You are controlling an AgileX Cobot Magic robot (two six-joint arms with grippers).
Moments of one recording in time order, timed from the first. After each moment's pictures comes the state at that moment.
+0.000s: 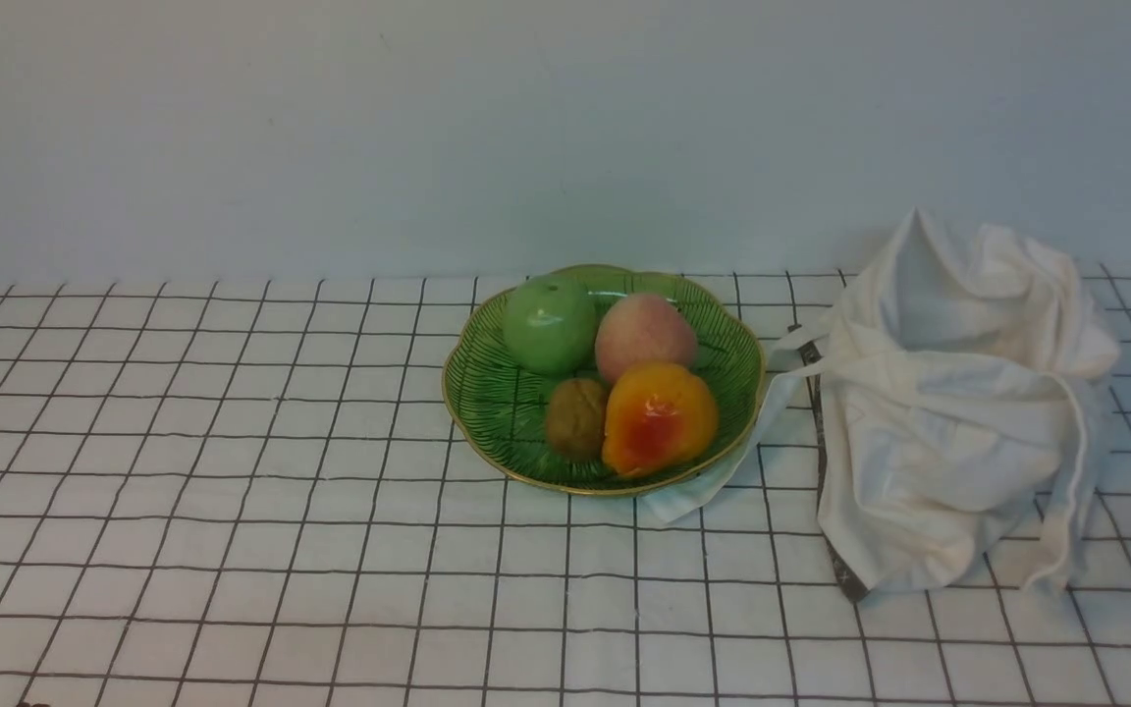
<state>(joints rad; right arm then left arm) 0.21 0.00 -0.10 0.09 0.22 -0.05 -0.09 -0.01 0.03 -0.08 0.38 0.08</state>
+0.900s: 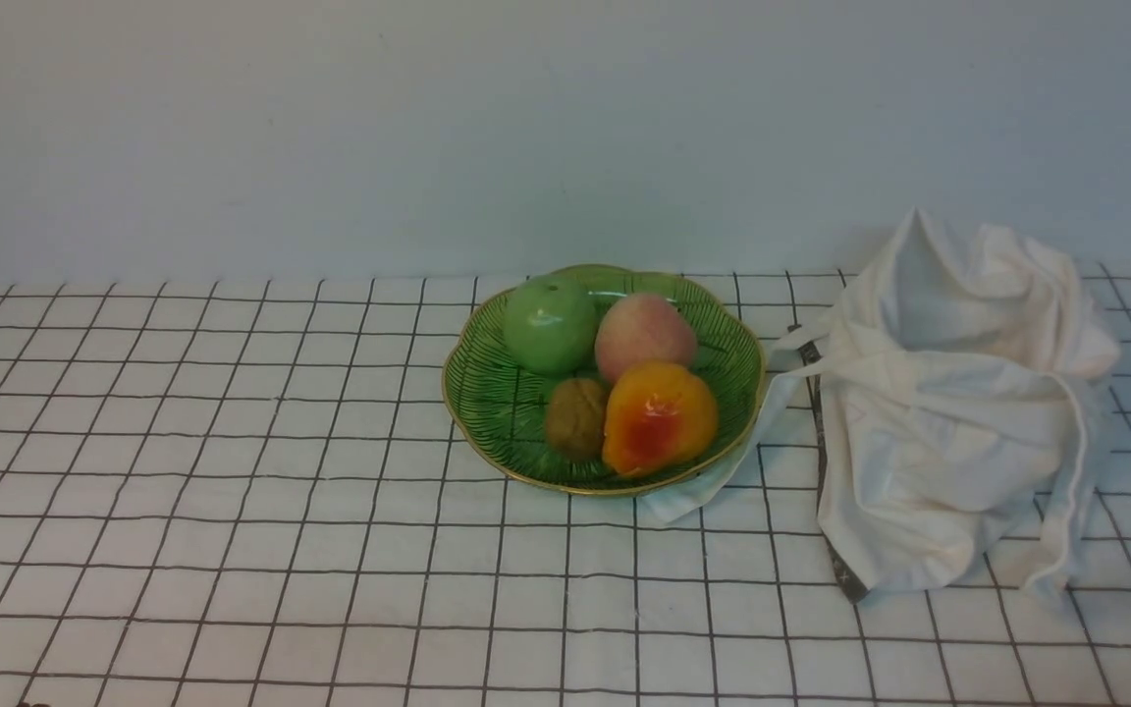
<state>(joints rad) 0.09 -0.01 0.03 0.00 0.35 -0.02 -0.09 -0.01 0.03 -0.08 0.38 0.08</state>
